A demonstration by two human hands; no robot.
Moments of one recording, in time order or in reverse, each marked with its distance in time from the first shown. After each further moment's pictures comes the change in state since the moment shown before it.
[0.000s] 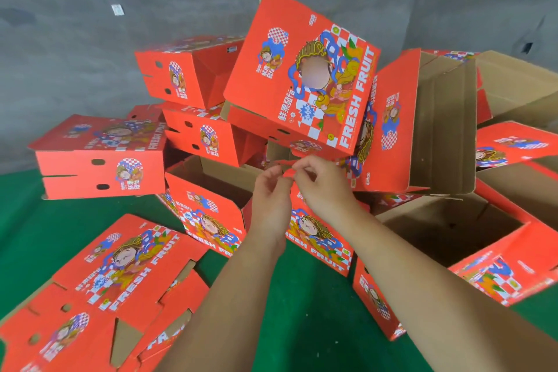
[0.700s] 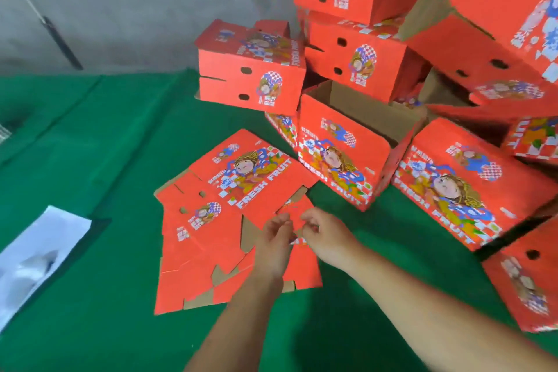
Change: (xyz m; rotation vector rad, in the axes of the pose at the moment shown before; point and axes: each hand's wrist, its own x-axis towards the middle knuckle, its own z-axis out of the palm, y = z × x) left_hand -0.072 -0.114 -0.295 0.037 0.368 -0.317; right_hand -0.152 -0.010 0.264 -0.128 -0.740 0.229
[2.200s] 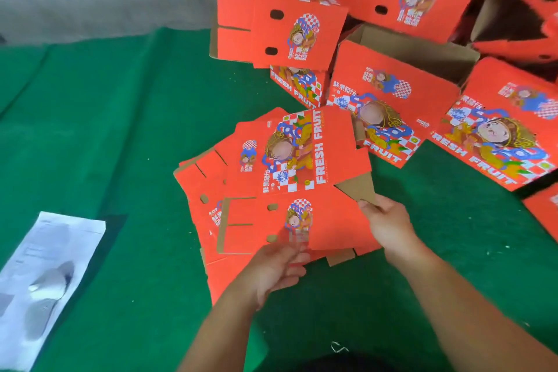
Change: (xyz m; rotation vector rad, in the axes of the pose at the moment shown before) left_hand 0.045 -0.021 -0.190 0.269 -0.467 -0.463; right_hand -0.008 -0.020 0.095 0.512 0.490 0.370
